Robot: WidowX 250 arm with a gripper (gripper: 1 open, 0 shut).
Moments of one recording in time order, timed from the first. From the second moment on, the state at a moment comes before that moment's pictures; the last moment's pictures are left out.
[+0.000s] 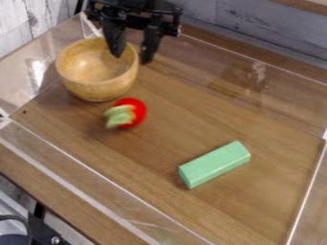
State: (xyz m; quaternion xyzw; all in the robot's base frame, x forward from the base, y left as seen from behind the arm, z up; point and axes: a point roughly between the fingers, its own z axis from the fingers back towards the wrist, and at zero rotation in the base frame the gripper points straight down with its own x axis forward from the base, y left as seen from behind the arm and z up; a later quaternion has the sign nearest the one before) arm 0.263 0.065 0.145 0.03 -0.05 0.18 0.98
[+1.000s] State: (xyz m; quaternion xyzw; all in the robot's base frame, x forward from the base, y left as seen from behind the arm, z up) arm 0.239 0.063 0.112 0.05 -0.01 0.21 0.98
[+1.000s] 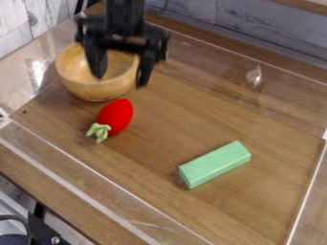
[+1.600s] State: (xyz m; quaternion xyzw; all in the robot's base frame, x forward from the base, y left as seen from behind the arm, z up) arm 0.216 0.052 0.082 0.05 0.01 0.22 0.98
